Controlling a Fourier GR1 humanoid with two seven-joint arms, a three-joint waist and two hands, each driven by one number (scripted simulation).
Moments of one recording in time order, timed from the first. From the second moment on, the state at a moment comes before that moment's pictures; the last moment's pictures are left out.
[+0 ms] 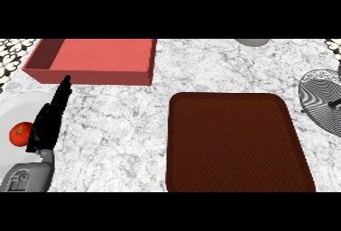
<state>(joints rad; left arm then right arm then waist) -0.16 0.25 0.05 -1.47 -0.19 0.09 0.08 -0.62 -0.84 -0.31 -0.99 0.72 0.26 -0.32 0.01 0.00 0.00</state>
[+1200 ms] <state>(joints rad) -0.16 0.25 0.08 -1.45 -0.20 0.07 0.06 -0.71 -0.99 -0.61 -0.67 0.44 0.39 -0.30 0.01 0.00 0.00</state>
